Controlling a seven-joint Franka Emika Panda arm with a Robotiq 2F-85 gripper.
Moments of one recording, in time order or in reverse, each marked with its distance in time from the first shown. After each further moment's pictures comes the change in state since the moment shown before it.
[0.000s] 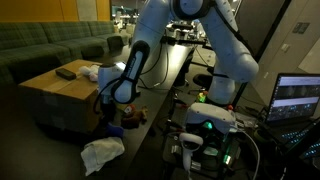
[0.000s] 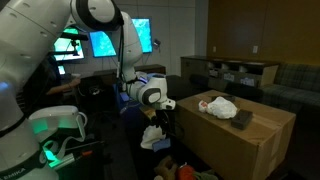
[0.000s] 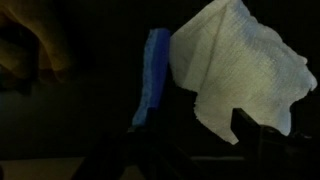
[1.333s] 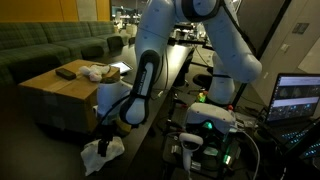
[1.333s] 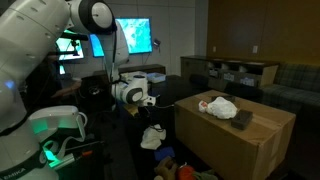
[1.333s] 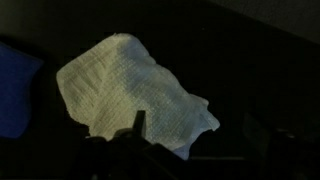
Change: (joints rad) arm 0.178 0.009 0.057 -0.061 0.022 0.118 0.060
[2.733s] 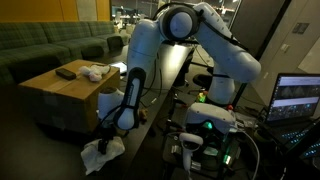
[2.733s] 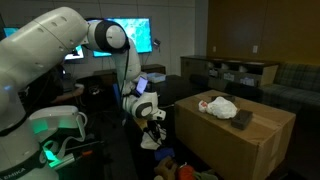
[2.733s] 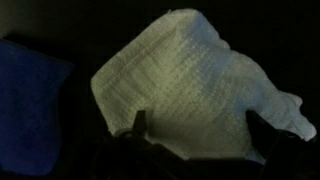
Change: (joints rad) arm -0.056 0.225 -0.055 0.167 0.010 0.031 -0.012
